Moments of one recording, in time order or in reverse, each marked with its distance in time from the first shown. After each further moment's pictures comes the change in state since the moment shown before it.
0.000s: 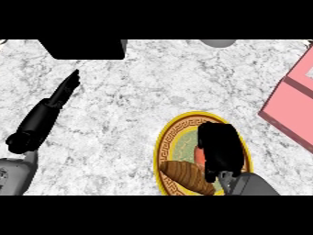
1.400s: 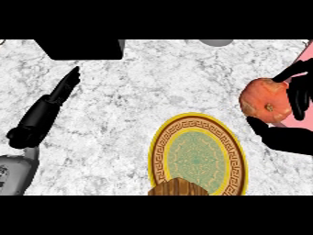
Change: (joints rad) left arm -0.020 -0.032 0.035 -0.003 -0.026 -0.028 0.037; right arm -0.083 -0.179 -0.558 -0.437 -0.296 -0.033 -0.313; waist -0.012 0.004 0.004
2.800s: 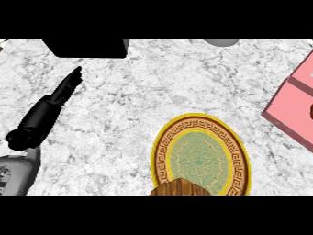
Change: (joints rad) left arm 0.003 -0.037 0.030 -0.014 -0.029 -0.047 -0.009; right arm -0.151 -0.431 -0.233 1.043 -0.070 0.354 -0.629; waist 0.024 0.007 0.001
